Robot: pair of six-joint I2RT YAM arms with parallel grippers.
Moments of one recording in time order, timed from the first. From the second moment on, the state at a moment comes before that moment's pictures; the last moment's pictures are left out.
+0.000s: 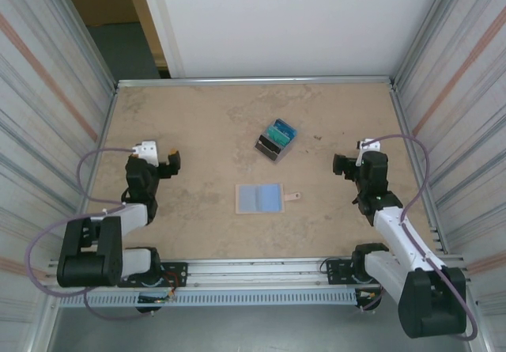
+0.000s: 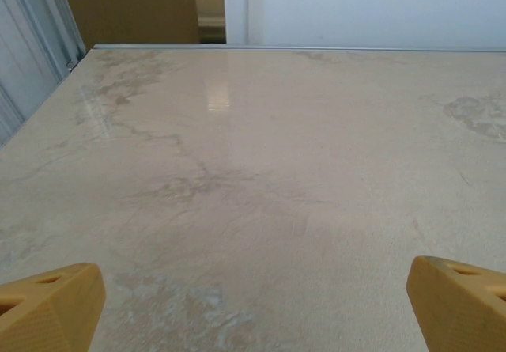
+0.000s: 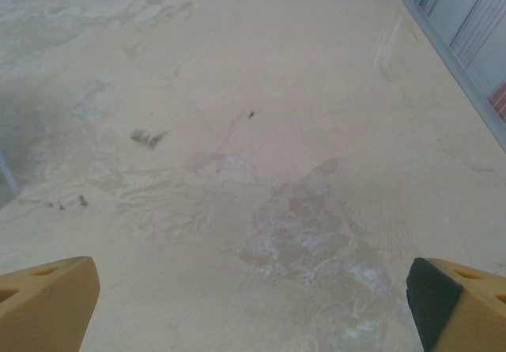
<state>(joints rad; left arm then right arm) 0.01 1.29 0.26 0.74 -0.02 0.00 0.08 0.92 0.41 0.02 0.19 0.09</state>
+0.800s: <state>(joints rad) 0.01 1.52 0.40 0.70 0.11 0.06 -0.08 1.29 0.27 0.64 -0.03 0.07</state>
